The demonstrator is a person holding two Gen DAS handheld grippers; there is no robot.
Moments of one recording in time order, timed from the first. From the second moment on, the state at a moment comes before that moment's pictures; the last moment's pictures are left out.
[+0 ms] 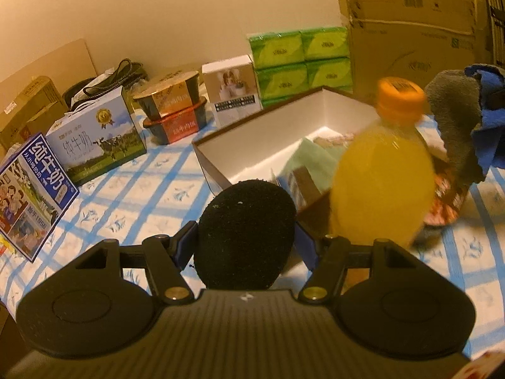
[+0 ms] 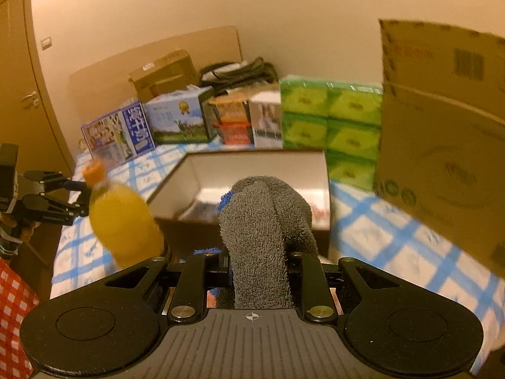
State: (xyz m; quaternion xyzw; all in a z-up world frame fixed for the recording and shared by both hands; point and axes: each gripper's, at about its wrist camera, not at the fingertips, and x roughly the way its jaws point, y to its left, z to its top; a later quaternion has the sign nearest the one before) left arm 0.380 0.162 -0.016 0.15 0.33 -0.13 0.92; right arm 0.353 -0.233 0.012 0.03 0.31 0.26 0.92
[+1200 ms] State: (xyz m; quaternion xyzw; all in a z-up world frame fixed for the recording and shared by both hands) left arm 0.593 0.078 -0.056 0.18 0.37 -0.20 0.89; right arm 0.594 -0.163 -0.060 0.00 0.35 0.25 0.90
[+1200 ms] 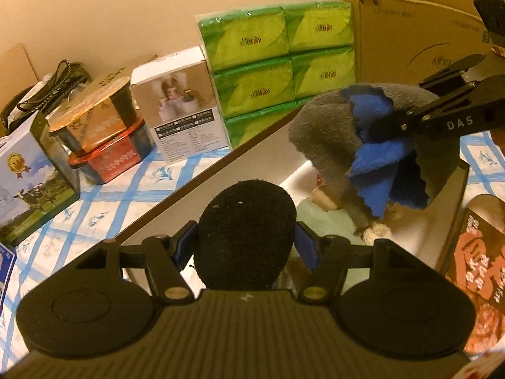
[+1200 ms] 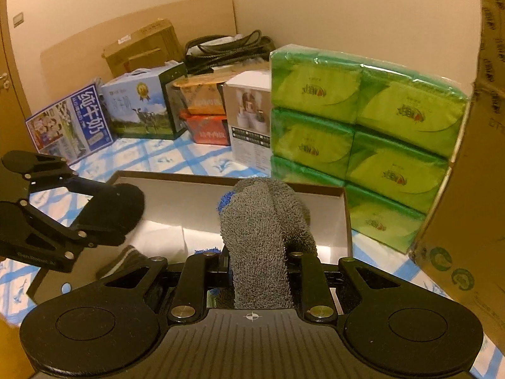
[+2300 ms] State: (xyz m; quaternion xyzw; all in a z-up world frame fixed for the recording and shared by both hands) left arm 0.619 0.069 -0.084 0.15 0.40 -0.16 0.89; right arm 0.591 -0.166 -0.090 -0.03 0.38 0.26 0.89
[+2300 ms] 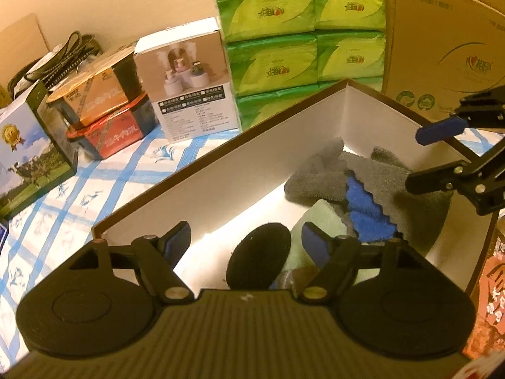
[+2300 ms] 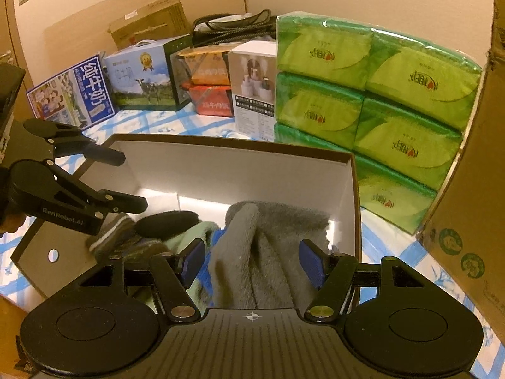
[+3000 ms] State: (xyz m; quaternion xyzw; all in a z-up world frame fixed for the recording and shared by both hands) left arm 0.526 0.121 -0.001 0.06 0.39 -0.12 0.91; right arm 0.505 -0.180 -0.024 -0.01 0.36 0.26 0.89
